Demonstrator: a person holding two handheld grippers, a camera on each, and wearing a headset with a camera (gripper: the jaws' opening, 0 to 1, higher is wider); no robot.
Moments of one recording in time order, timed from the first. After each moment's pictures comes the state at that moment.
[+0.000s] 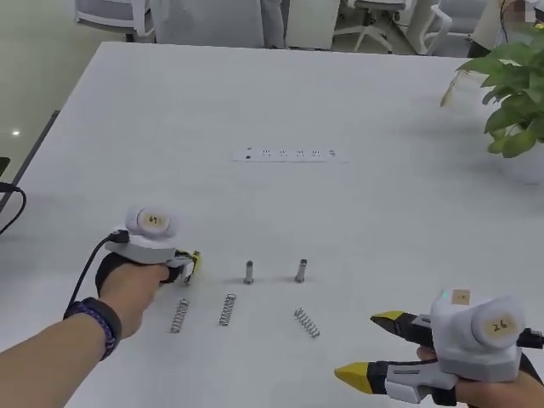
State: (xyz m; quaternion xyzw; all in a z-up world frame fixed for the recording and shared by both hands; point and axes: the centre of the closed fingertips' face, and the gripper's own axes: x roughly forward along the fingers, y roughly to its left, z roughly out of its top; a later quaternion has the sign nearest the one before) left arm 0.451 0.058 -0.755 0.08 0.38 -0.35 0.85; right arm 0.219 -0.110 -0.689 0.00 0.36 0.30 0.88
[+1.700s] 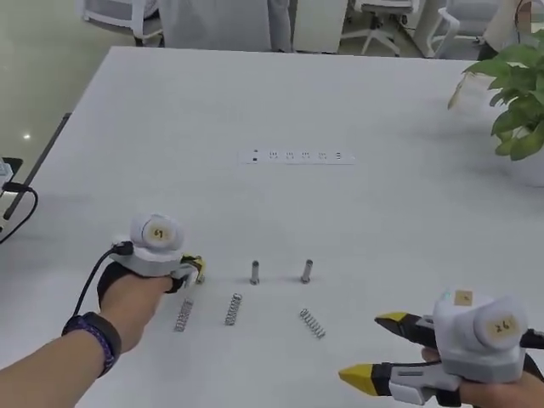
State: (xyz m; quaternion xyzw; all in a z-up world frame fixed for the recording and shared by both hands) left arm 0.436 0.064 -0.745 0.12 0.34 -0.37 0.86; right arm 0.218 -0.108 -0.690 -0.01 0.36 0.31 0.88
